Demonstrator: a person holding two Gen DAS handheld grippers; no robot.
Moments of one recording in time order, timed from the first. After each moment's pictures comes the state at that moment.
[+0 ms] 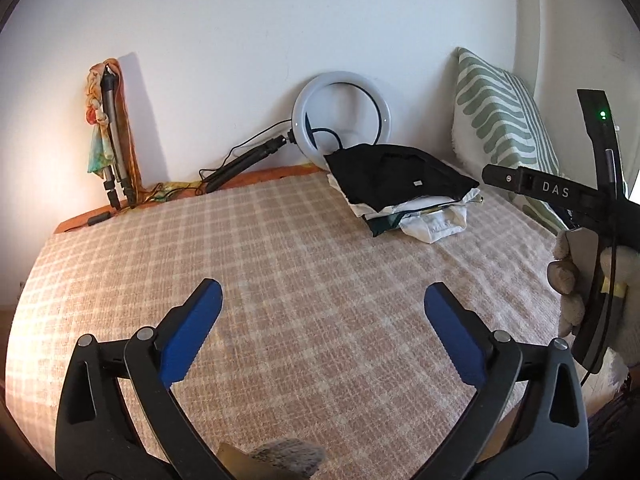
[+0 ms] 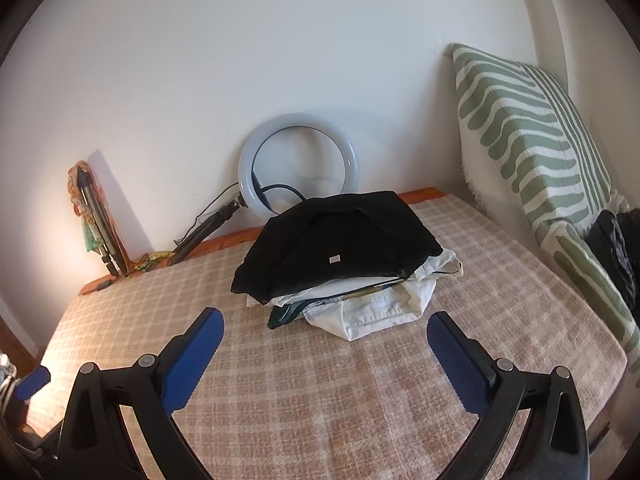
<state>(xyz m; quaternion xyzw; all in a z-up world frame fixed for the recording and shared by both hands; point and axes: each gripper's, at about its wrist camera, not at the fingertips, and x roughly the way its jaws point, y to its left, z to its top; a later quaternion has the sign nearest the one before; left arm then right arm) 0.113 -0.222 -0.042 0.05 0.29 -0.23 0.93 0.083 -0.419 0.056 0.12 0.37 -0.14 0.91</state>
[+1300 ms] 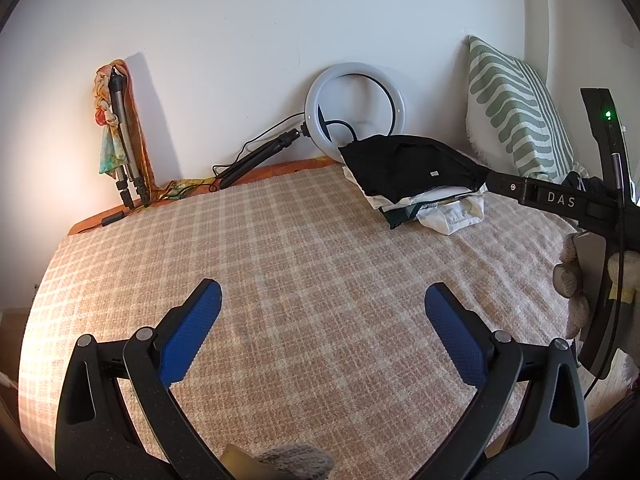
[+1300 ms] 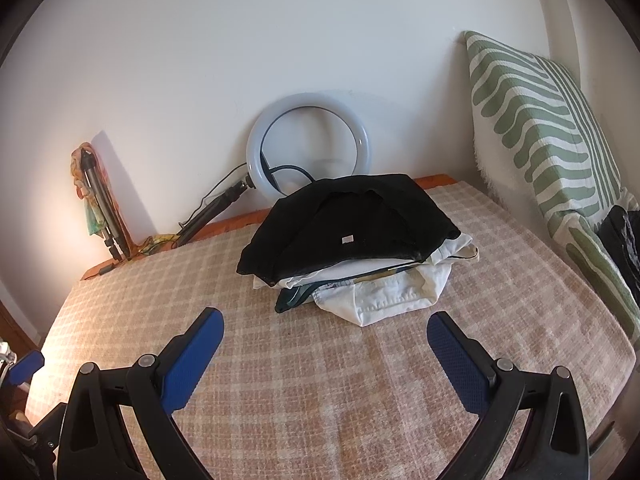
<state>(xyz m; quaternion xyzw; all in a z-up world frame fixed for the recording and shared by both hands) 0.117 -0.224 -0.046 0.07 0.30 -0.21 0.93 0.087 -0.410 0.040 0.13 0.39 -0.12 0.90</state>
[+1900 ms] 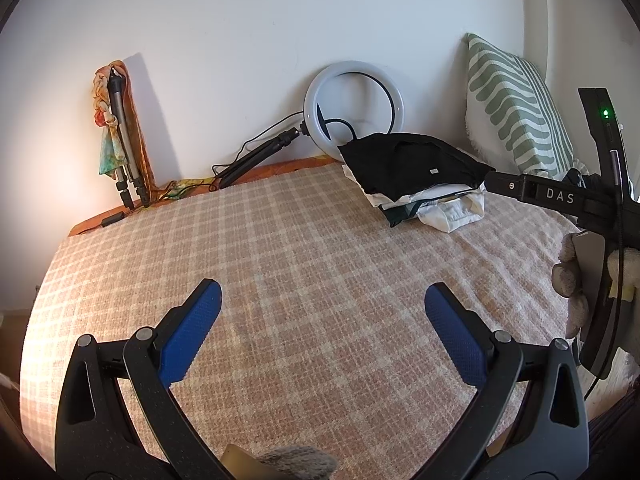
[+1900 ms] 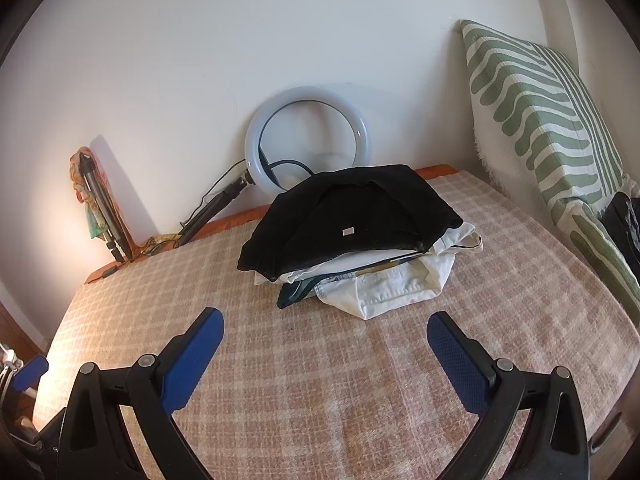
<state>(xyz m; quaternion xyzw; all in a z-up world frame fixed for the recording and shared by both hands) 0.116 -0.225 -0.047 0.08 0.30 -0.21 0.93 0.084 -0.411 0.036 0.15 0.40 -0.13 0.90</state>
